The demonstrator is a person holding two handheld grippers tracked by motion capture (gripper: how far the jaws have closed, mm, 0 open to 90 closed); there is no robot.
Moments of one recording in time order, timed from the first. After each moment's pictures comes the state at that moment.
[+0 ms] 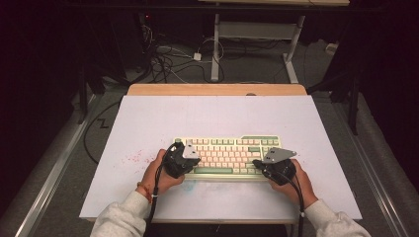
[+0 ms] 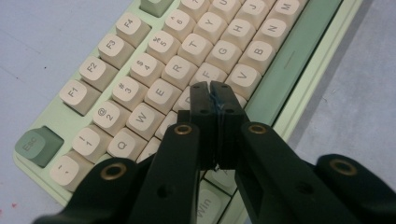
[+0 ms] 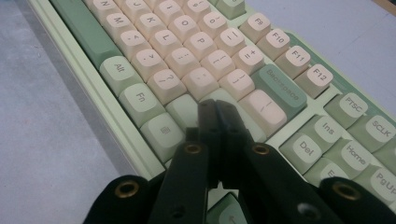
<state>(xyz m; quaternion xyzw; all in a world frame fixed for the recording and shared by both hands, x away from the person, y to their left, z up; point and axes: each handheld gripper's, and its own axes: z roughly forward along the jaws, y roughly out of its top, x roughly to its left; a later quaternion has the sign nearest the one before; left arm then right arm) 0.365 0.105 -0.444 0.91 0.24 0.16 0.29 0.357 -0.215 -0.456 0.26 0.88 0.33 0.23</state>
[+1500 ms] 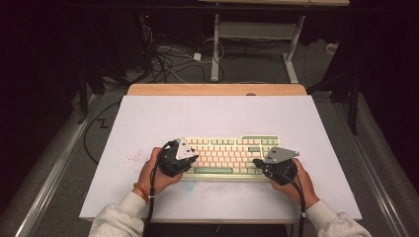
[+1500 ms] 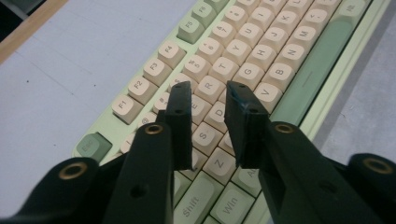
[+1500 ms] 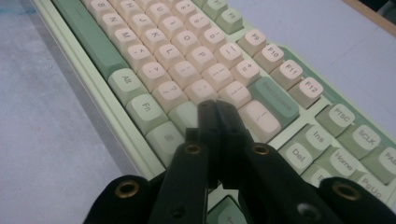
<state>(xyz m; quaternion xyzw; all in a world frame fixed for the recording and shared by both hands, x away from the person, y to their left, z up) 0.358 0.116 -0.433 0.89 0.25 0.23 0.32 0.352 -0.216 -0.447 0.26 0.87 0.35 0.23</state>
